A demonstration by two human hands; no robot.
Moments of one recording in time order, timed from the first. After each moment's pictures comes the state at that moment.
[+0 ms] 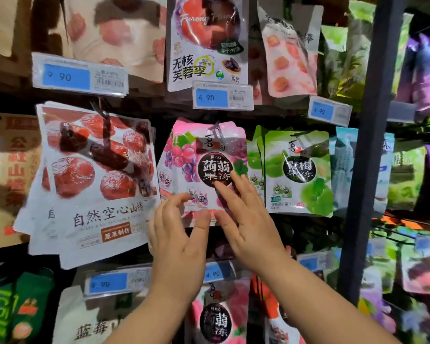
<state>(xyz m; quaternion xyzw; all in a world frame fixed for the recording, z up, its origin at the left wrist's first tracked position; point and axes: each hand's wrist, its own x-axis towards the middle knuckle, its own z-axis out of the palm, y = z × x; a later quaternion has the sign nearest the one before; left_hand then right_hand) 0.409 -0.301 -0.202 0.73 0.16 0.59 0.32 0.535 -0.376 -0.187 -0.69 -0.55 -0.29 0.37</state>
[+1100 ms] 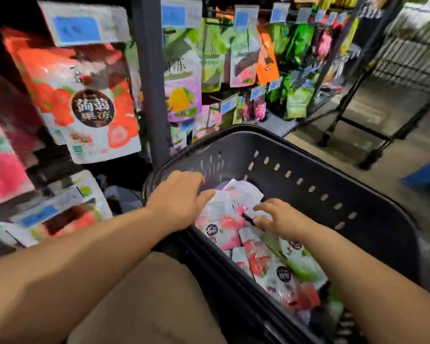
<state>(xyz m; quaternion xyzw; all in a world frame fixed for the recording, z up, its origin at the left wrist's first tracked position) 0.554 -0.535 -0.456 0.98 -0.08 0.05 0.20 0.597 -0.799 -0.493 -0.97 -0.13 0.21 0.08</state>
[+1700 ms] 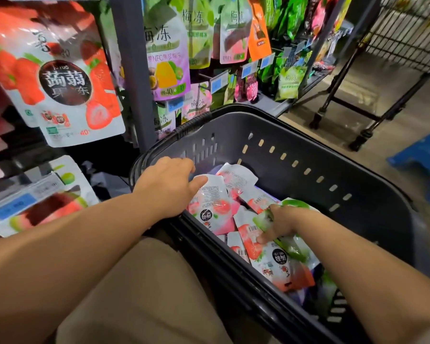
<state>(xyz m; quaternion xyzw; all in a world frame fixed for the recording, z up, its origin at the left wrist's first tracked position) 0.550 -0.538 -0.451 0.99 -0.05 -0.02 0.14 0.591 -0.817 -0.517 -0.92 0.03 0.39 -0.06</state>
